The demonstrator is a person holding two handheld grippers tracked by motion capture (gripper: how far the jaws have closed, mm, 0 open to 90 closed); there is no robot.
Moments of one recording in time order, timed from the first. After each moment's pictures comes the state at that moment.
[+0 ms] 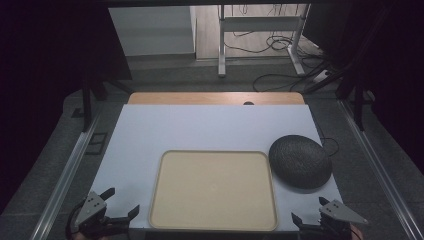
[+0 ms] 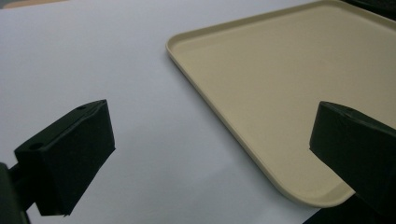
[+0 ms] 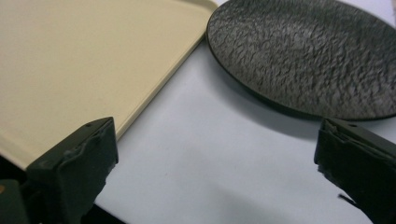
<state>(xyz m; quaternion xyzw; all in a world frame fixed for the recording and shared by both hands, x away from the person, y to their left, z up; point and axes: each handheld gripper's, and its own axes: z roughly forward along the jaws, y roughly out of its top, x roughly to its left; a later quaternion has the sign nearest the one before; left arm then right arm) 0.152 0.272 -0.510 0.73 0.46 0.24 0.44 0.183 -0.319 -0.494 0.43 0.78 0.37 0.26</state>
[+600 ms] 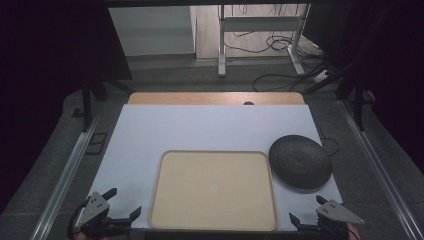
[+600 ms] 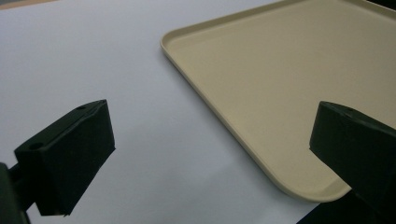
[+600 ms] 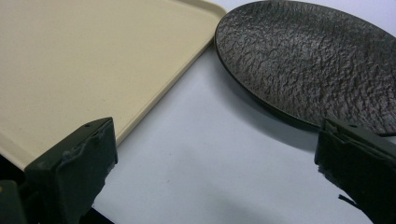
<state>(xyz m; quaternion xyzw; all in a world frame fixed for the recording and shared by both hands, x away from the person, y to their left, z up) 0.152 0.270 -0.511 0.74 0.45 0.24 0.44 0.185 -0.316 -0.497 0.41 0.78 0.38 0.27</state>
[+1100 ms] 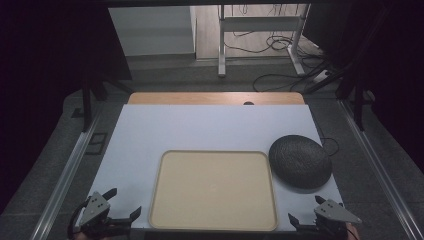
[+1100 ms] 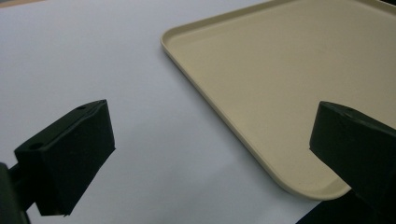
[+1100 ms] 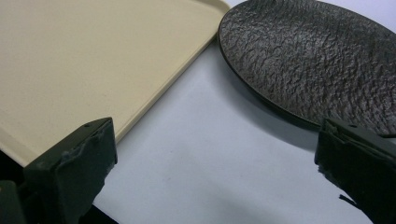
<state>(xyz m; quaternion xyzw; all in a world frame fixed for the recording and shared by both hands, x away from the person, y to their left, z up) 0.153 0.269 -0.511 0.74 0.45 0.24 0.44 0.186 -0.314 -0.497 0.41 0.79 0.37 0.27</state>
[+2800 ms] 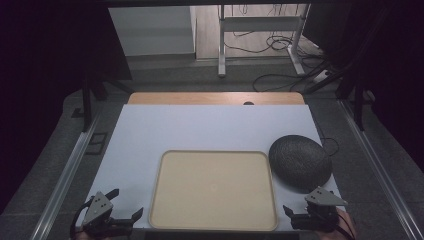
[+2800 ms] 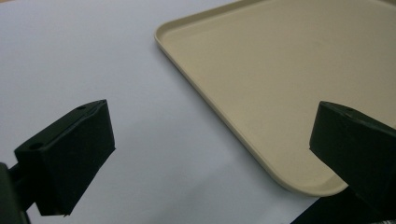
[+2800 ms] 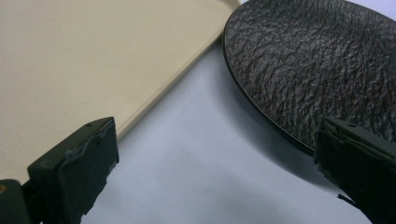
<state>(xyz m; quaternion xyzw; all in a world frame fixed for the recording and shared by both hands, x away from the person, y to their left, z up) 0.154 0.265 -0.513 0.75 0.44 0.24 0.43 0.219 -0.305 -0.501 0.39 0.82 0.34 0.25</state>
